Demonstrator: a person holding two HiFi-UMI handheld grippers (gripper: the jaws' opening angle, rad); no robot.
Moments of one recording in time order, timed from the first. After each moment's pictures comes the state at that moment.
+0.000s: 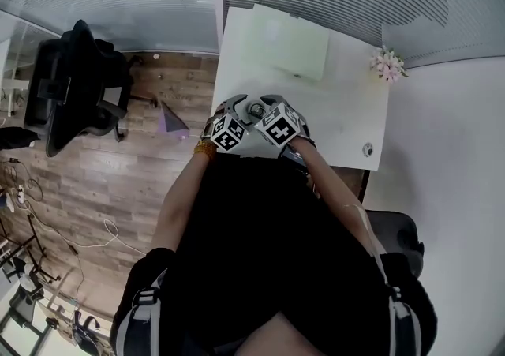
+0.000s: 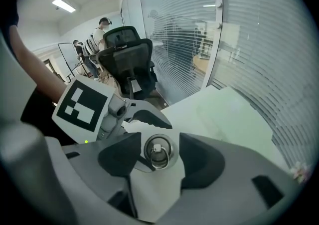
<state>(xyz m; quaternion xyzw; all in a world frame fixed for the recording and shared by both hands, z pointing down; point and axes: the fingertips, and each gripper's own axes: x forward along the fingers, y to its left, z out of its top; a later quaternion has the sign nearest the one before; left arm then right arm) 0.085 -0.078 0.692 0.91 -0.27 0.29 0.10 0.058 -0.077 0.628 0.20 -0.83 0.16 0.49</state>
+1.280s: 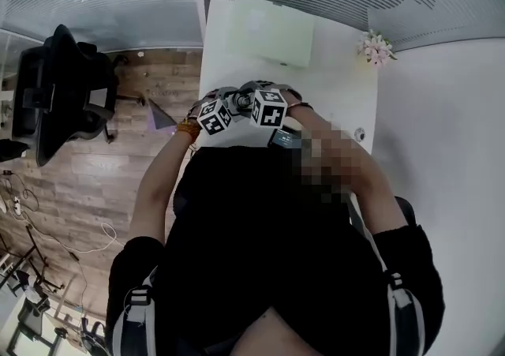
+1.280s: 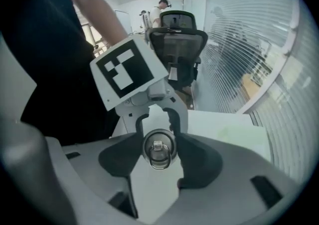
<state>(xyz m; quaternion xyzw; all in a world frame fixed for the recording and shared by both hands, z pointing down) 0.090 -0.067 0.714 0.92 -0.12 0.36 0.07 0.050 -0.058 0.651 -0.06 -0.84 -0.02 0.54</state>
